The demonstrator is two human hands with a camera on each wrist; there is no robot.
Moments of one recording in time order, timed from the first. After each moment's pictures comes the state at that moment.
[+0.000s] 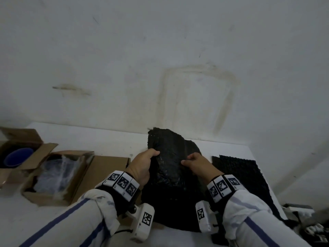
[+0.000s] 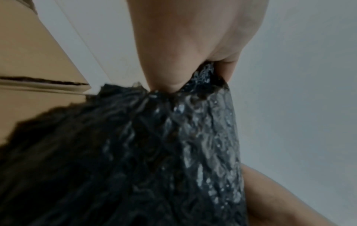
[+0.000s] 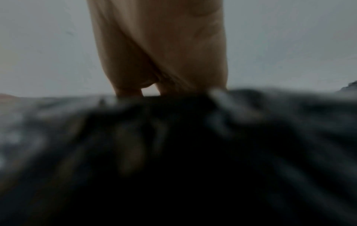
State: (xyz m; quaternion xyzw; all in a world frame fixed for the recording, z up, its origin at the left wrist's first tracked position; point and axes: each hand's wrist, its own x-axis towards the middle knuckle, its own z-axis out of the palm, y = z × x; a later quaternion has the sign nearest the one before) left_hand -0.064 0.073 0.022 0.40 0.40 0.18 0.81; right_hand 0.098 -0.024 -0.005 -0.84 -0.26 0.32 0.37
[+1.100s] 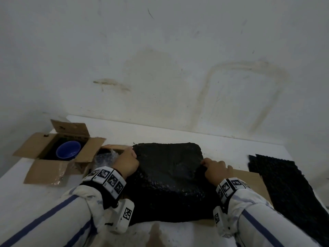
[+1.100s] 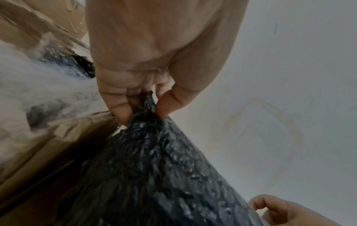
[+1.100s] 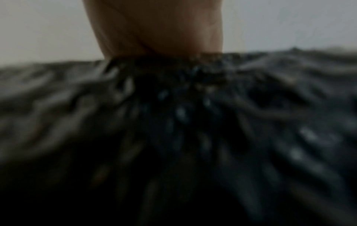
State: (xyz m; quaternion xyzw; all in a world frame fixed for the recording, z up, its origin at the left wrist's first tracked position) left_hand -0.230 0.212 -0.005 0.71 0.54 0.08 0.45; right_hand 0.005 0.041 -0.043 -0.93 -0.33 0.14 0.00
